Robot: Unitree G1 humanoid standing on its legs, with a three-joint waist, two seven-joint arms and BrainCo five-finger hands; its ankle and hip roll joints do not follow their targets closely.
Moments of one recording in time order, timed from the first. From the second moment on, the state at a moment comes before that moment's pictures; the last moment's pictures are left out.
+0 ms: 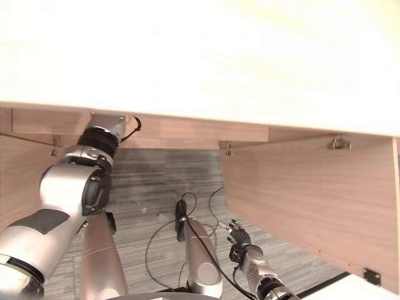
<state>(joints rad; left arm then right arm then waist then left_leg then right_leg) -1.25 0.18 0.01 1.07 -1.38 -0.44 0.40 -0.17 -0.22 0.35 1.03 0.73 -0.14 0.03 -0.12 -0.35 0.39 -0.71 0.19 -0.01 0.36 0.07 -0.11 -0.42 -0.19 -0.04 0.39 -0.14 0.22</state>
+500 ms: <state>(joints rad) -1.24 0.21 0.04 1.05 -1.37 -0.41 0.35 -0.24 -0.26 0.34 1.08 0.73 -0.14 -0.01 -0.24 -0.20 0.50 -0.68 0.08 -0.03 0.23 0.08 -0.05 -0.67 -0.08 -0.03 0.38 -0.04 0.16</state>
